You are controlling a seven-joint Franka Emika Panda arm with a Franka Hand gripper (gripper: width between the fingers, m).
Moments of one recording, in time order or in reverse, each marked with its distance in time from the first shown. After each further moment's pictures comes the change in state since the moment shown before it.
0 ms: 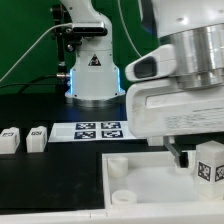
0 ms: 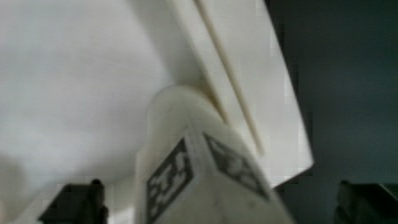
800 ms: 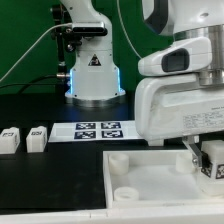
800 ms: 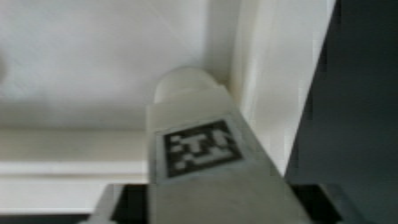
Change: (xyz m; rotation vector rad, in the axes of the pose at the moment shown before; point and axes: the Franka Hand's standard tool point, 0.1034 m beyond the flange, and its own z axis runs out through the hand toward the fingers) arm 0.001 0.003 -0.001 -0.032 -0.005 -0.079
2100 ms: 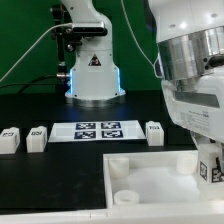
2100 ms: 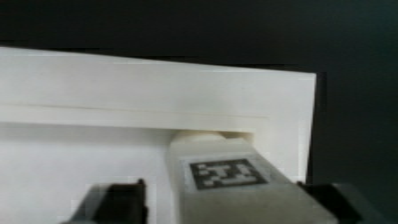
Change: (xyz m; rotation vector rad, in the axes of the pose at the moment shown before) arm -0.003 -0.001 0.003 0.089 -0.074 1.378
